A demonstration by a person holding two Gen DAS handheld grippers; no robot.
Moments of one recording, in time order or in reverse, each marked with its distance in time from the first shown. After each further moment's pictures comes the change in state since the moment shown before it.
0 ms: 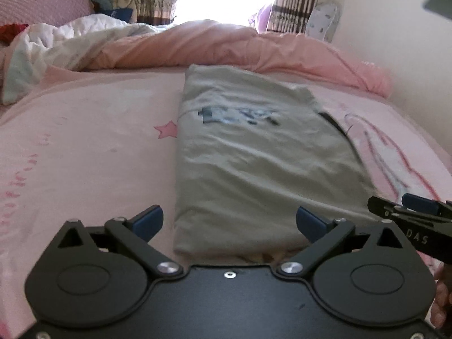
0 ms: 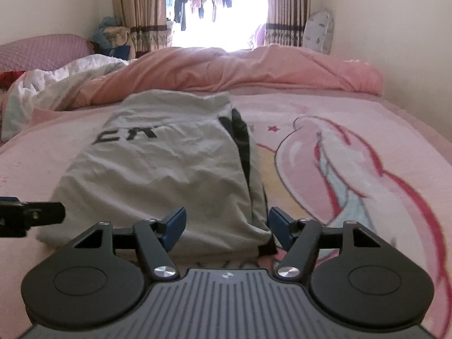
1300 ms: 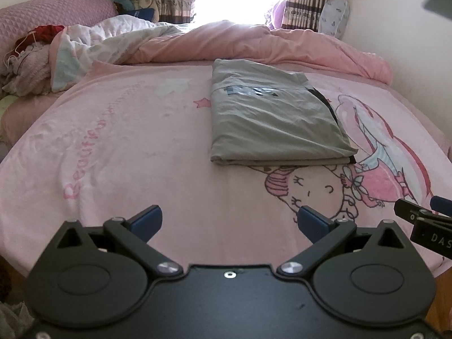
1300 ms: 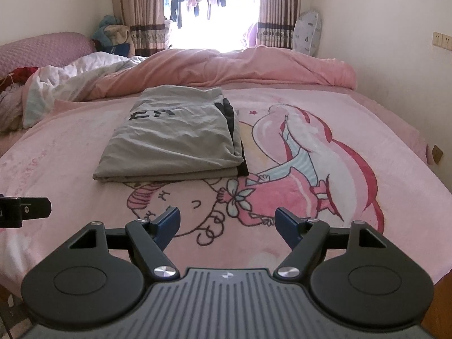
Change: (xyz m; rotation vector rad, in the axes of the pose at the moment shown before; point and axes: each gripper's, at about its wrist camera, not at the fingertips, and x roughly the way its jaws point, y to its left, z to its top) left arm -0.145 -0.008 -0.074 0.009 0.042 0.098; right arm -0.139 0.003 -0.054 0.003 0.038 -0.022
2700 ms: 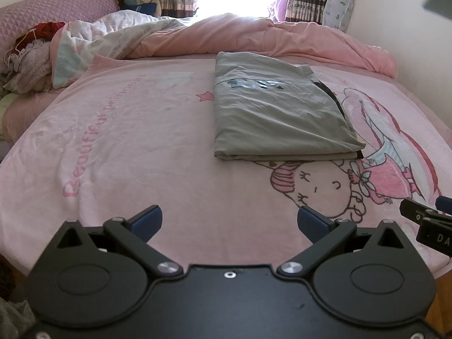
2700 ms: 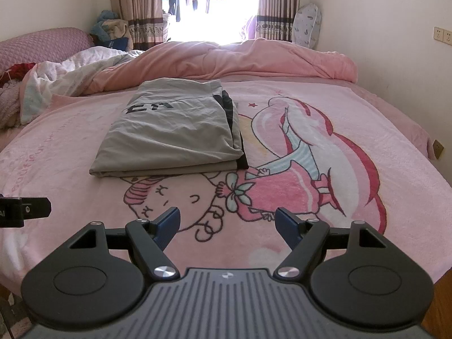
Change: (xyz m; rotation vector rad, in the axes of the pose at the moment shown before) left arm 0.013 -0.002 0.001 0.004 0.027 0.020; right arm 0.008 -0.004 0.001 0.005 0.025 0.001
